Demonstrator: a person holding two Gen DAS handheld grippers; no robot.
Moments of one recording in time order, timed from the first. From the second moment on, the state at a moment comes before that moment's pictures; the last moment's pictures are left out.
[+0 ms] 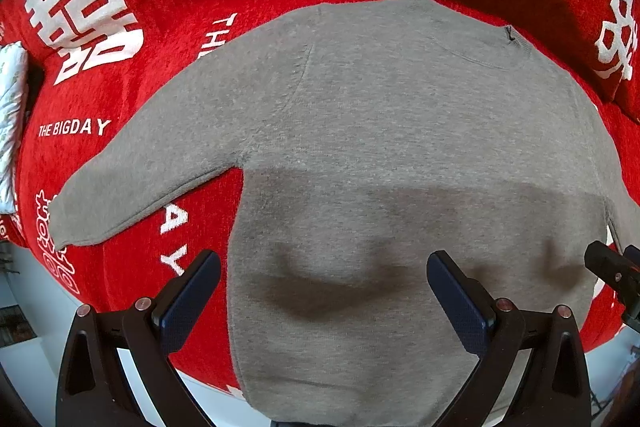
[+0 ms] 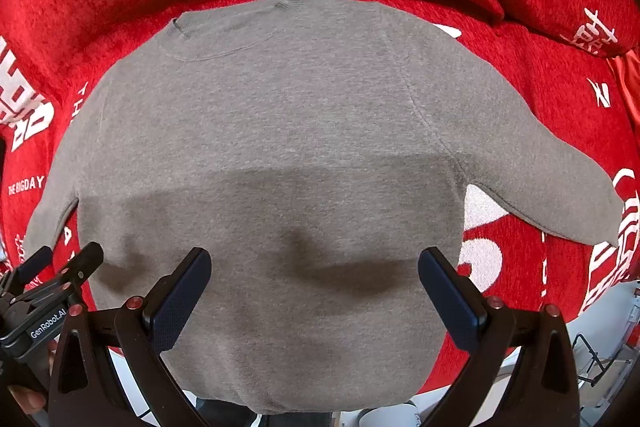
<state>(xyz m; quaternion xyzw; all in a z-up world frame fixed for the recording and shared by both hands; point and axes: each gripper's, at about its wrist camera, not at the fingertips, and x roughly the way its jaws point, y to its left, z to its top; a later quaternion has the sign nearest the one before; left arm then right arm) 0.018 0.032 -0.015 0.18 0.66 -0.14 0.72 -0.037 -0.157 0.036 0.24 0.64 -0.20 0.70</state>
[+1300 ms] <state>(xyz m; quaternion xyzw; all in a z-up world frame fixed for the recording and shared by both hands) 0.068 0.234 -0.052 0.01 0.66 -0.04 0.75 0.030 -0.018 0.019 0.14 0.67 -0.09 0.72</state>
